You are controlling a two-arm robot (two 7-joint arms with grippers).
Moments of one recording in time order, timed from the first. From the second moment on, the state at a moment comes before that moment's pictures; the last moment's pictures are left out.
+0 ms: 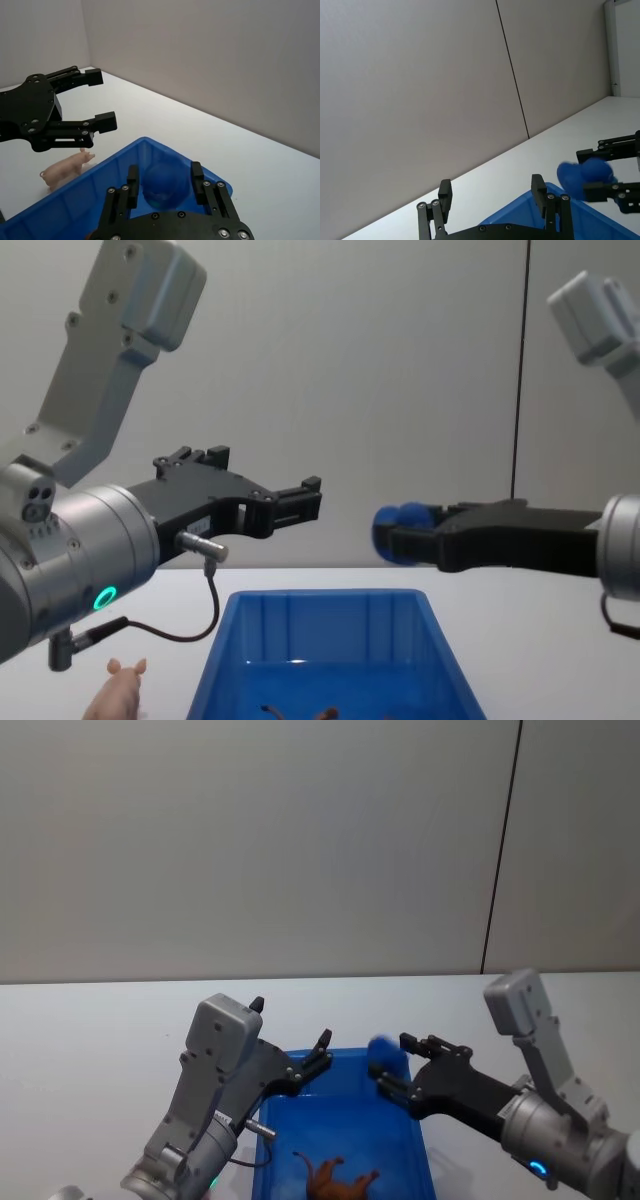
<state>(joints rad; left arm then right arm) -0.24 0.38 0.45 -1.63 -0.20 0.01 -0.01 0.28 0.24 -0.33 -1.52 0.21 0.22 0.49</state>
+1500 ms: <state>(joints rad) -0.22 0.39 0.45 -1.64 -0.19 0.02 0.01 0.19 0.37 -0.24 -1.57 0.30 0.18 0.42</state>
